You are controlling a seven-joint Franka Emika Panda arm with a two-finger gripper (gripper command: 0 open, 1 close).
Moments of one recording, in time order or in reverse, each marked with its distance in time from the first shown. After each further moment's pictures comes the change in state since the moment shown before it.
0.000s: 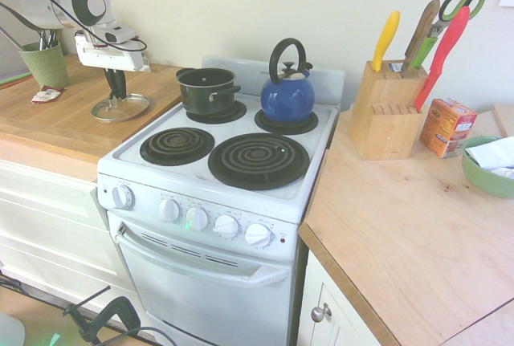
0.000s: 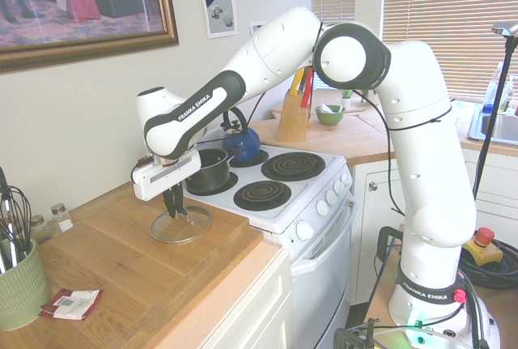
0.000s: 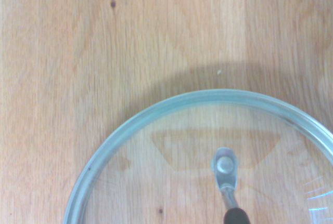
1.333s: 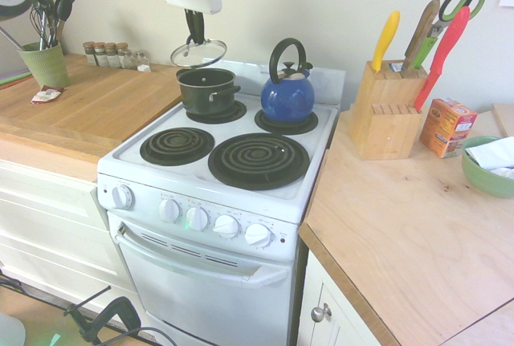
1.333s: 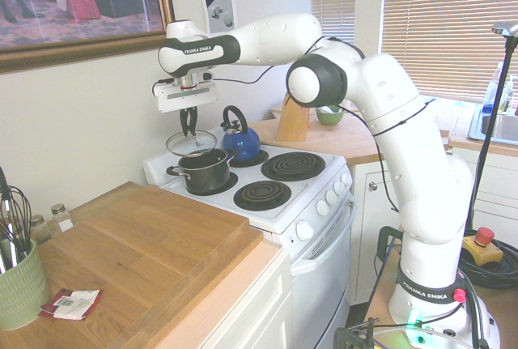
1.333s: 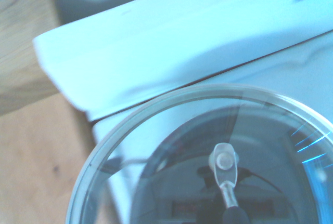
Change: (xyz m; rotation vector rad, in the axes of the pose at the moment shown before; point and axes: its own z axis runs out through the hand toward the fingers) arm 0.246 0.072 -0.133 0.073 0.064 0.370
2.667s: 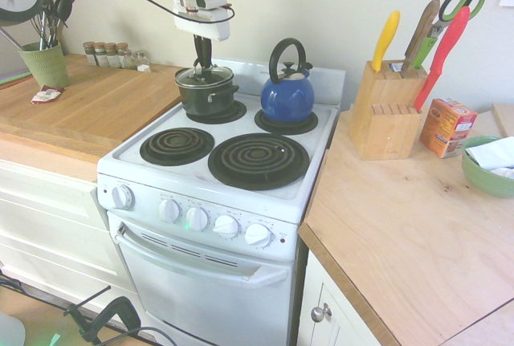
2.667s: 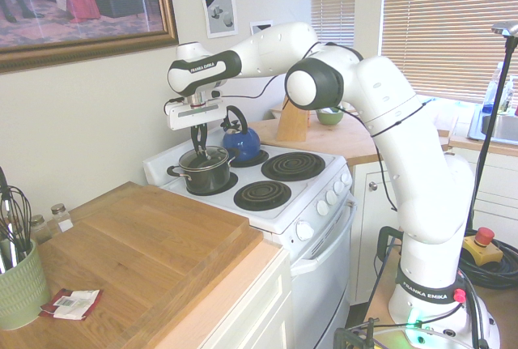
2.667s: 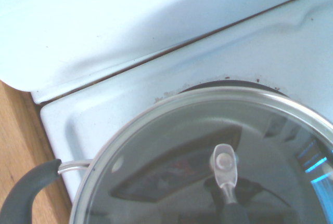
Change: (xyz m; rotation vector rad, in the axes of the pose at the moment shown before) arm 0.006 0.013 0.062 -0.053 -0.031 0.016
